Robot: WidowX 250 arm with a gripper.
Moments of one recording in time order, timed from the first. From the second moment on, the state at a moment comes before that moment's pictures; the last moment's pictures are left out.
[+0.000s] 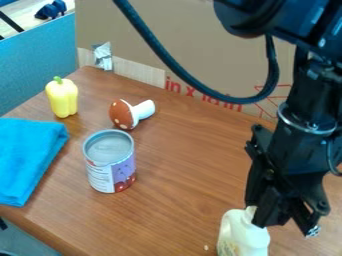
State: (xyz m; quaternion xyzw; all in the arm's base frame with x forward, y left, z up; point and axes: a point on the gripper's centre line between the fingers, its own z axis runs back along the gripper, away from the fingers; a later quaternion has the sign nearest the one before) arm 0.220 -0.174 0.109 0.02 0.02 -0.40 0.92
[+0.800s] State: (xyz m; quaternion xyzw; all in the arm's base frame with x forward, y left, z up) arm 0.236 -0.162 0.119 -0.02 0.00 -0.38 0.93
